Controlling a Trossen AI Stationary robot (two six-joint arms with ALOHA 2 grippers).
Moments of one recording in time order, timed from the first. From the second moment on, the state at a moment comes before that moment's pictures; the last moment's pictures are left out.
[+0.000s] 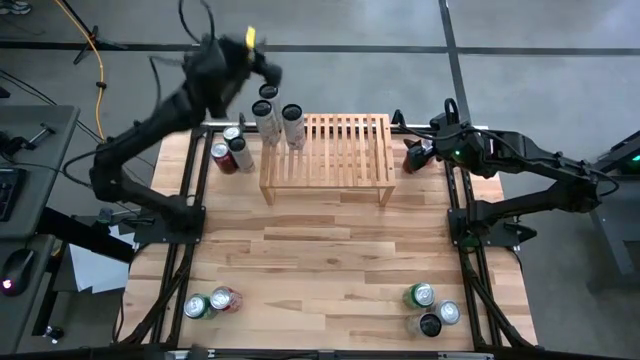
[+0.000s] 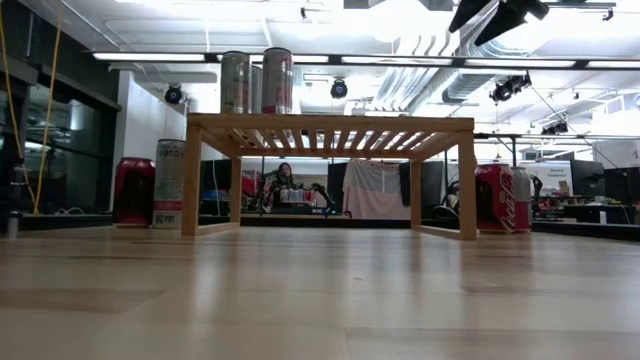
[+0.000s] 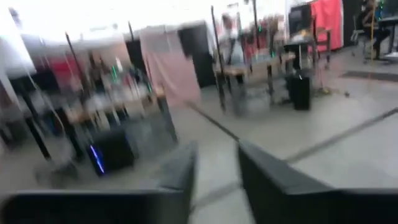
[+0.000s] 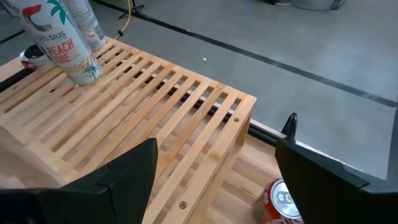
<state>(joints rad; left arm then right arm) 0.55 1.37 1.62 -0.21 -0.65 0.18 -0.15 1.00 1.29 -1.02 0.63 0.57</state>
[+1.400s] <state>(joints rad) 1.03 1.82 2.00 -1.06 0.28 -0.24 -0.16 1.09 1.29 -1.02 0.53 0.66</state>
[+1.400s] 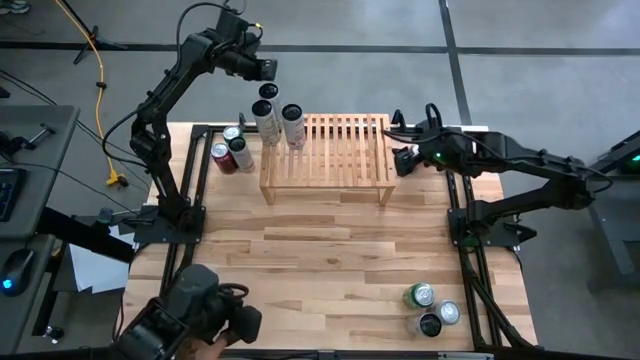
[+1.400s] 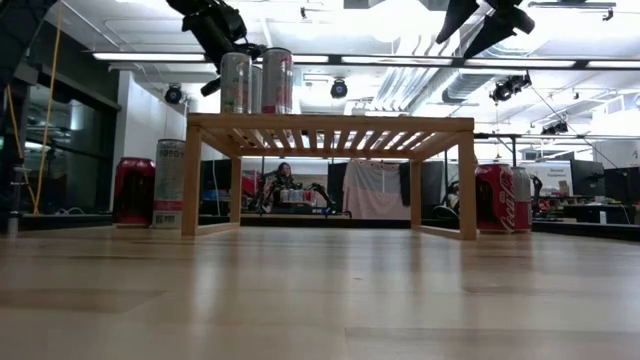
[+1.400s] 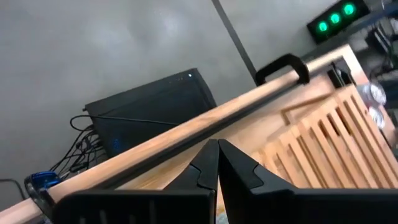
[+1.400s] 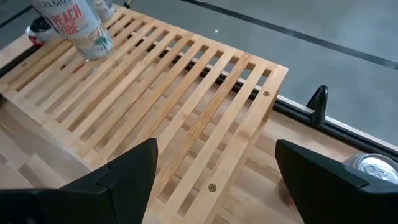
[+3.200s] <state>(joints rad) 1.02 1.82 1.99 -0.99 0.50 -0.15 -0.16 1.10 1.29 -1.02 0.52 0.68</state>
